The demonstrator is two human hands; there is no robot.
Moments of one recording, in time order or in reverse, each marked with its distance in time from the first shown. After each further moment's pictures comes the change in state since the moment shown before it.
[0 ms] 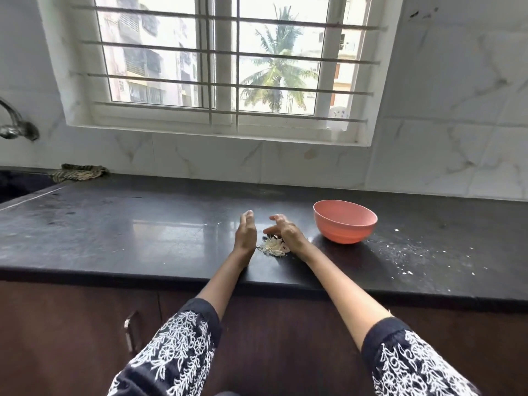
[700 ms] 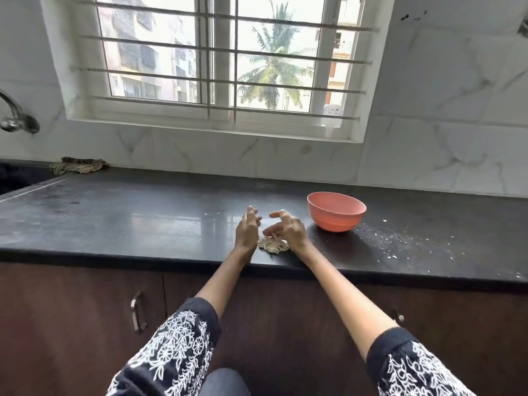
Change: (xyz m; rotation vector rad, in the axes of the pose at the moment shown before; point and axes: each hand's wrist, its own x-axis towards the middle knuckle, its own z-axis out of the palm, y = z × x) left_hand -0.039 0.009 0.000 -0.132 -0.009 -0.073; right_hand -0.043 -0.004 0.005 0.080 0.175 -0.077
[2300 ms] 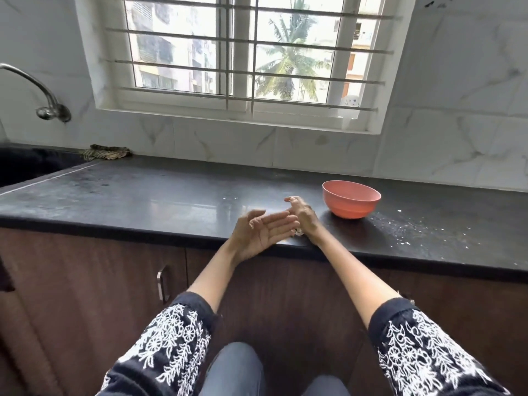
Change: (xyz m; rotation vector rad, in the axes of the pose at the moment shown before) left_hand -0.061 0.019 -0.045 -0.681 -0.579 -0.347; right_hand -0.001 -0.002 0.003 -0.053 -0.037 0.010
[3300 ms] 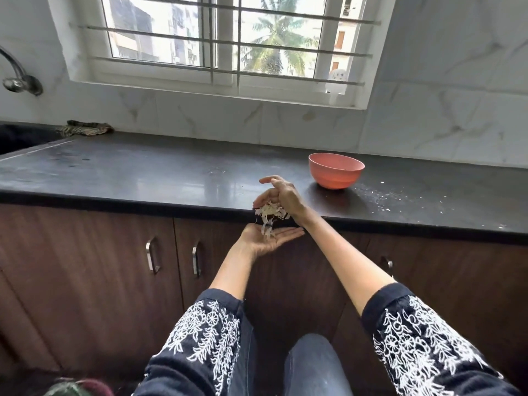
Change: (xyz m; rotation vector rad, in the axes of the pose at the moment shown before) left_hand -0.002 -0.068 -0.002 -0.588 0.275 -0.434; right_hand -0.051 -0.012 0.009 0.245 -0.246 -0.131
